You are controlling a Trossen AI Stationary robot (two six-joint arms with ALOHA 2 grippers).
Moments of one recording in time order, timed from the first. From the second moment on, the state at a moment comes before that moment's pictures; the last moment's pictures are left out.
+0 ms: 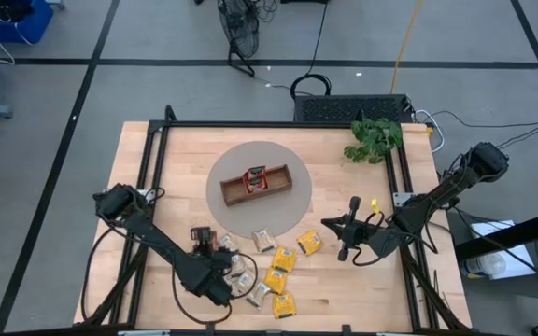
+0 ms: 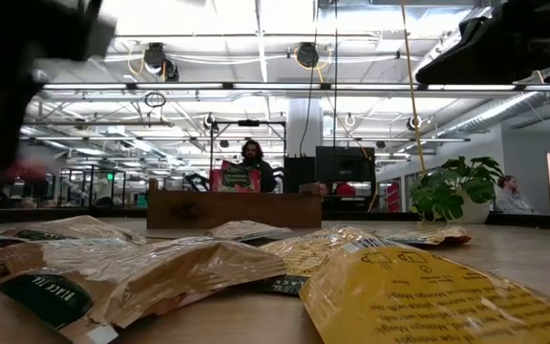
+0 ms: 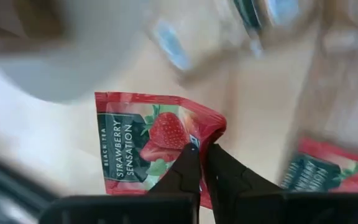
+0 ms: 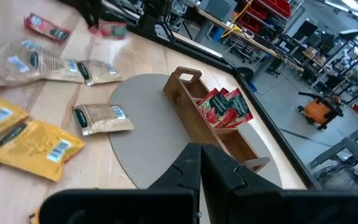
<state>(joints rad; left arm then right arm) -0.66 1.95 1.40 -1.38 -0.30 -0.81 0.64 1.16 0.43 0.30 0.94 -0.11</state>
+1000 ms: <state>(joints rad) -0.35 1.95 1.50 -0.99 -1.13 0.30 -0.24 1.65 0.56 1.15 -0.43 0.32</state>
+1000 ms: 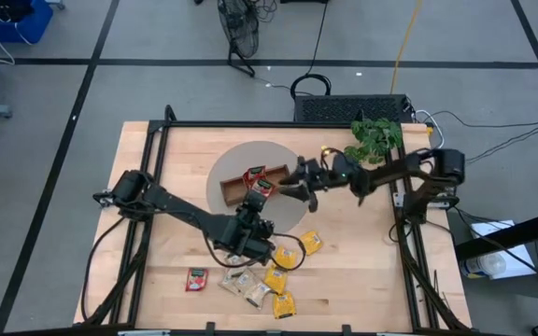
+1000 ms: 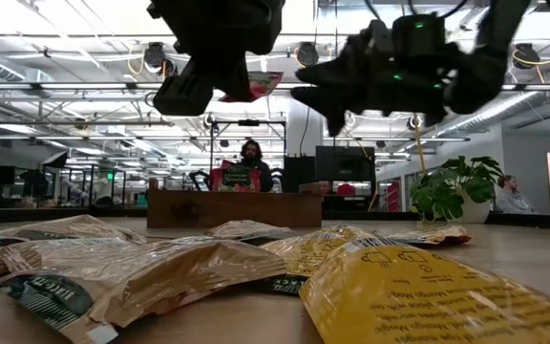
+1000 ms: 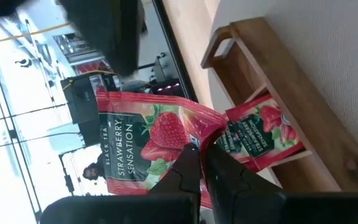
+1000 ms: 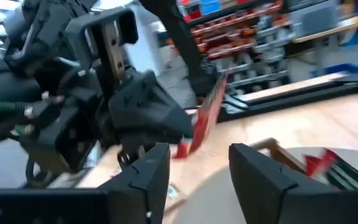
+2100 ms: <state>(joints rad) -0.36 1.94 1.49 -0.98 -1.03 0.14 -0.21 1.75 0.75 0.94 -0.45 0.14</state>
